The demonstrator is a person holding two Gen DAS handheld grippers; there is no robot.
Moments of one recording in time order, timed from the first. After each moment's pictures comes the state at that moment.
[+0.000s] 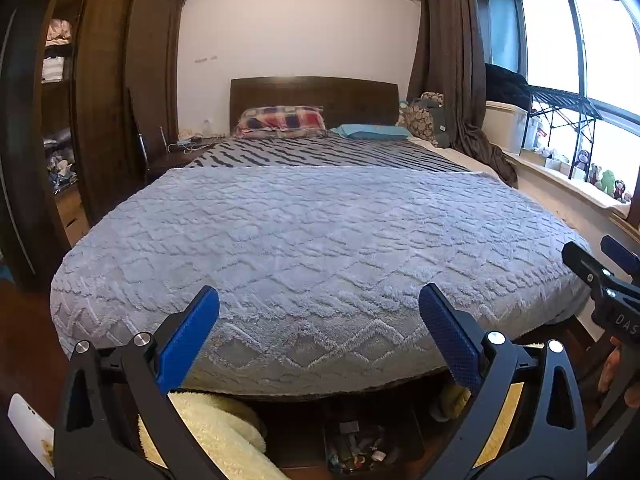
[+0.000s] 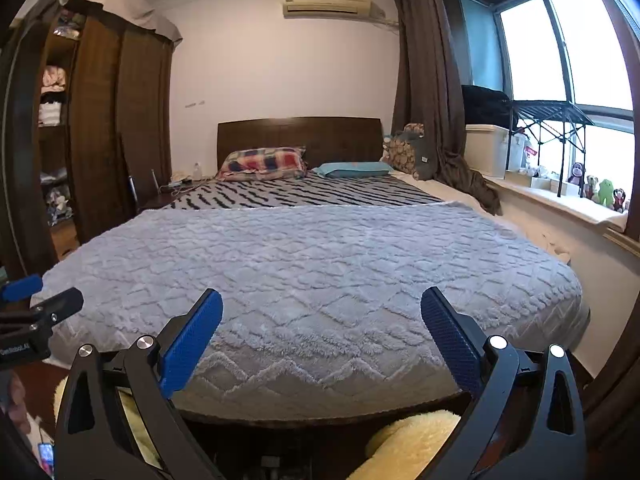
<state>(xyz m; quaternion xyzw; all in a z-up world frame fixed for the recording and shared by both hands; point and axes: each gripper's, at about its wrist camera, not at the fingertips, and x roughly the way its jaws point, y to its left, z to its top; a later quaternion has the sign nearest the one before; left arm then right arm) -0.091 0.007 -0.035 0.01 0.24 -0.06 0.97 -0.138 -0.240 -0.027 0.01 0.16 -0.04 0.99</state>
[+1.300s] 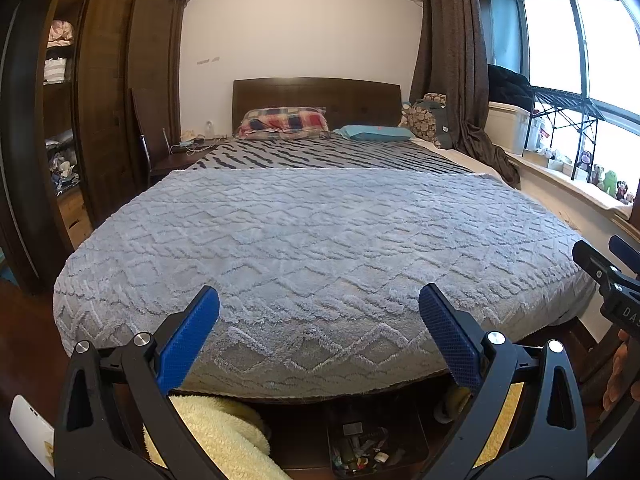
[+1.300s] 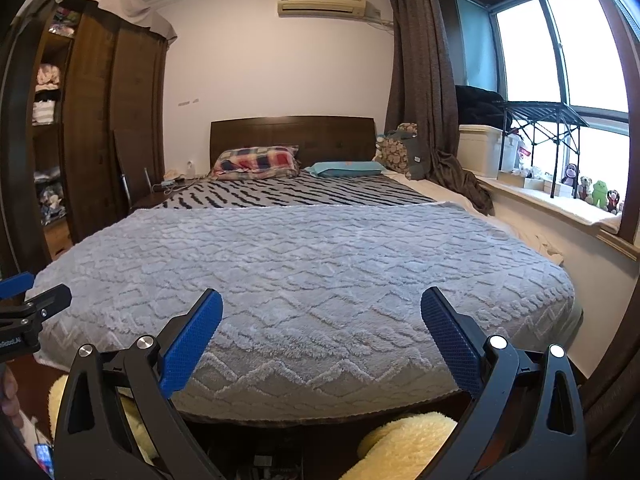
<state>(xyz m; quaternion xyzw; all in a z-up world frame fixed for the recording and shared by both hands) -0.088 0.014 -0.030 0.01 0.24 -0.06 0.97 -0.140 -0.248 -0.024 0.01 0.16 -0.05 0.99</state>
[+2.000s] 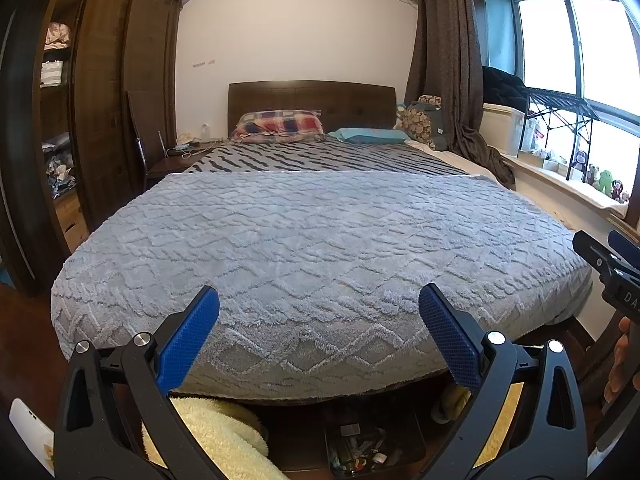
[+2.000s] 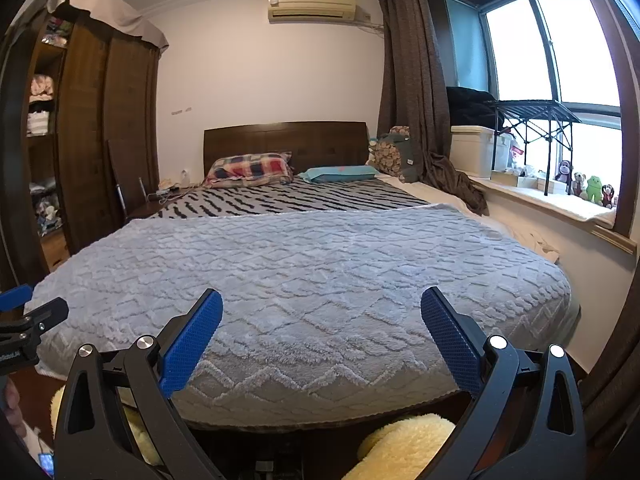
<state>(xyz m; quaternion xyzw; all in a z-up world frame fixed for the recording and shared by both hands) -0.093 0.014 -0.029 0.01 0.23 -0.07 0.97 -0.144 -0.256 -0.019 0.02 0.15 -0.06 0.99</state>
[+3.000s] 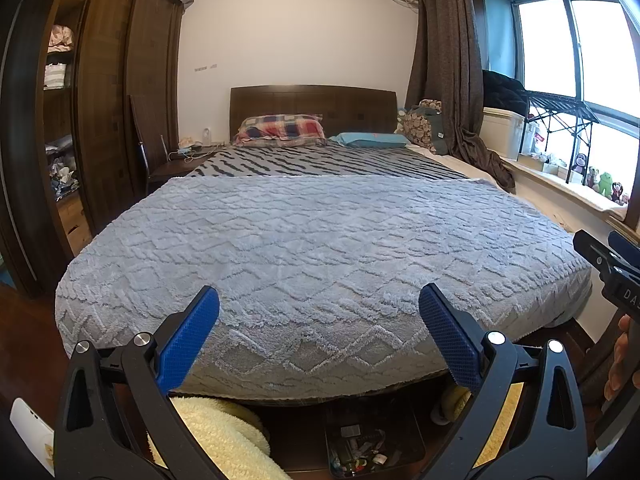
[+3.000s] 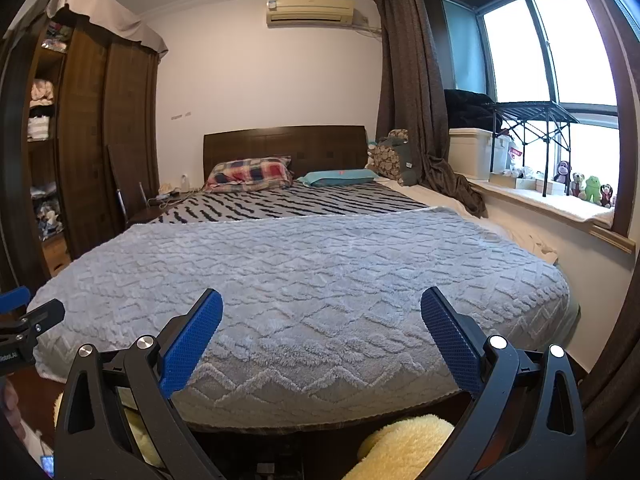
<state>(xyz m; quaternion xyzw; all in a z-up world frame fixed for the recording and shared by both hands) -0.099 0.015 -0.025 0.01 0.22 -0.07 0.97 -0.150 -0.257 -0.015 0.03 0.14 -0.06 0.99</state>
